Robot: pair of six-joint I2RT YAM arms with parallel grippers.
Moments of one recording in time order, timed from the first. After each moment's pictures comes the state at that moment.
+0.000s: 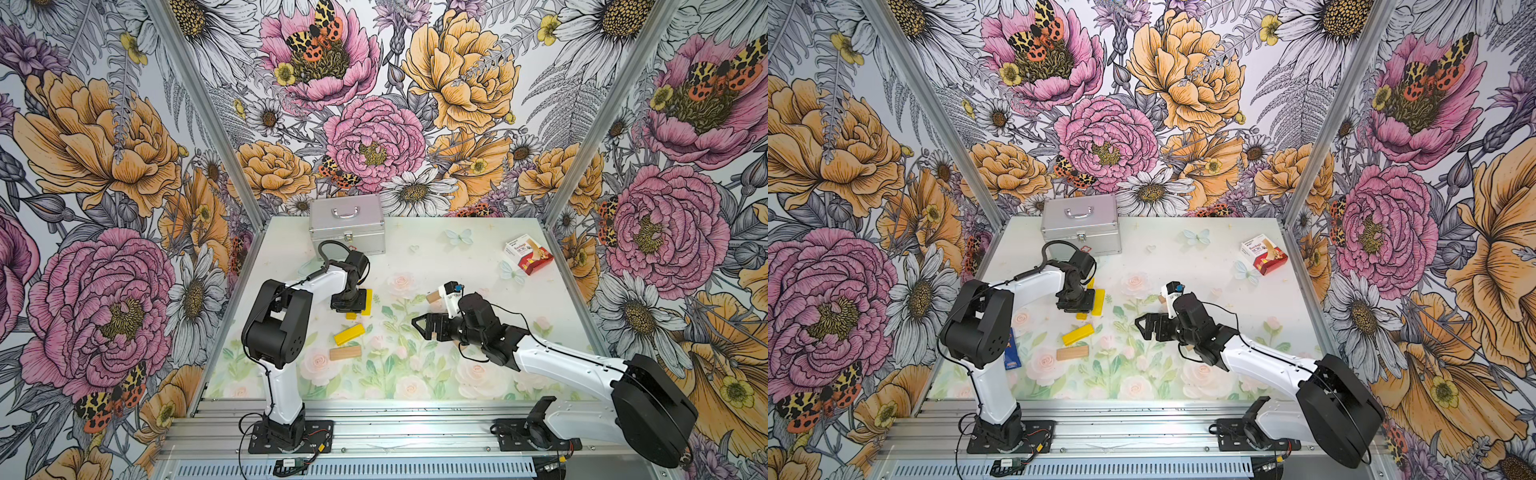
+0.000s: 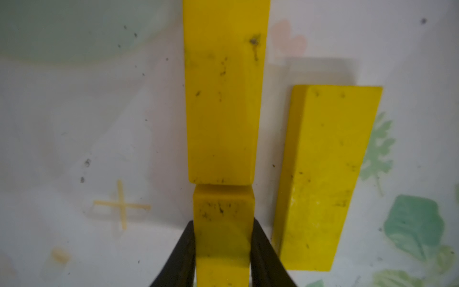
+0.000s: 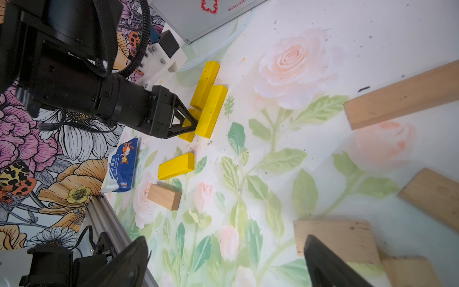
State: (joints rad) left arm -0.37 1.89 1.24 -0.81 -0.08 -0.35; right arm 0.71 1.26 0.58 0.07 -0.22 0.67
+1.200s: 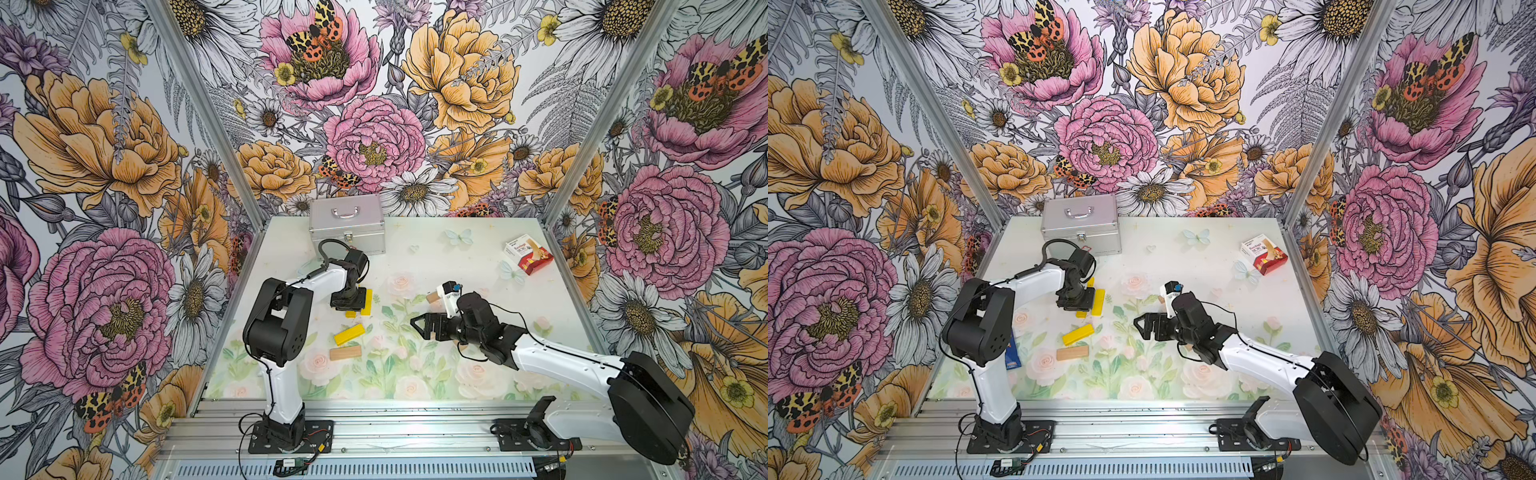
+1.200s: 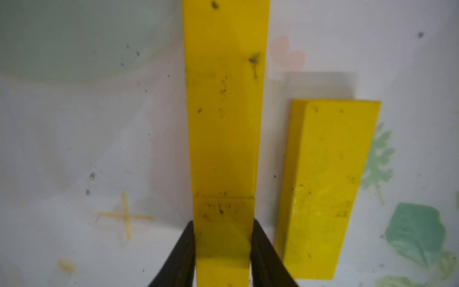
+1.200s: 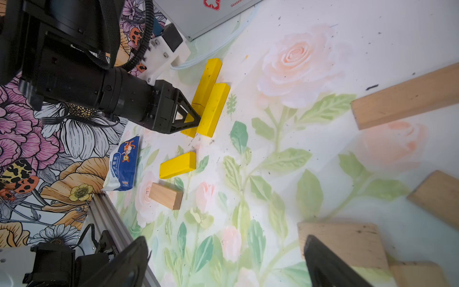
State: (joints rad) left arm -0.36 1.91 1.27 -0.81 -0.08 -0.32; right arm 0.71 1.28 0.59 0.08 -0.23 0.67
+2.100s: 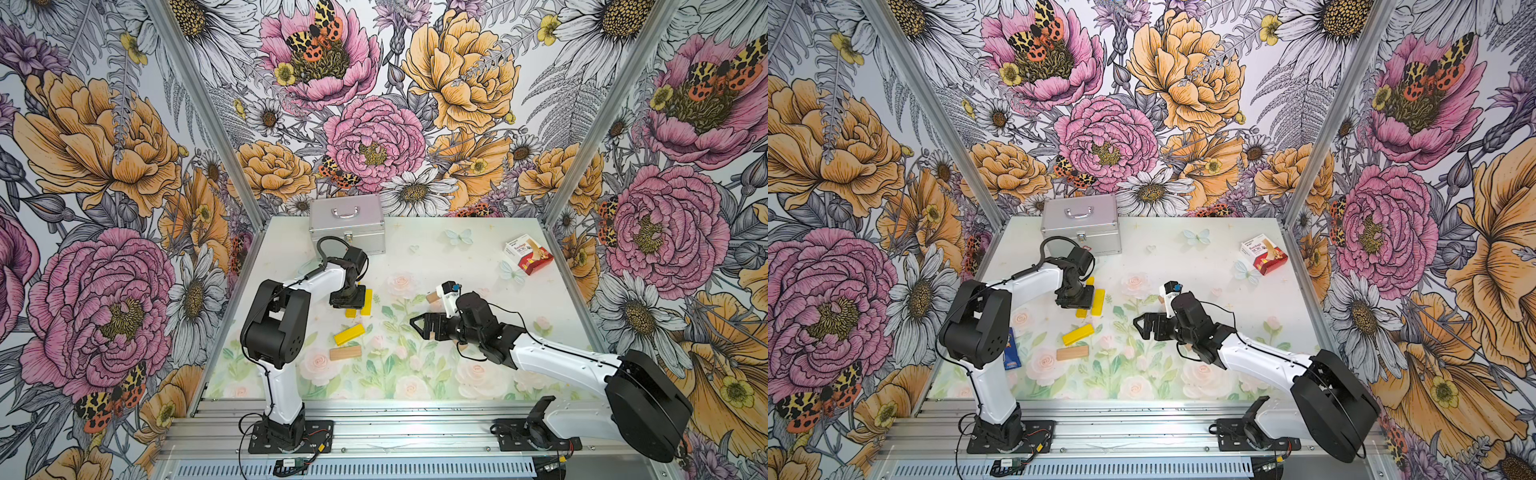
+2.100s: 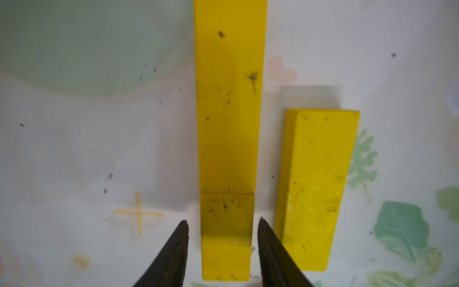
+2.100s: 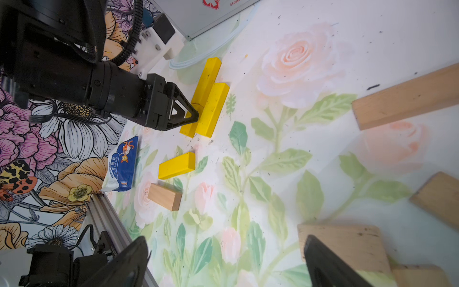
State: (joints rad) left arm -0.36 1.88 1.27 -0.81 -0.10 -0.31; right arm 0.71 1.30 0.59 0.09 -0.23 0.67
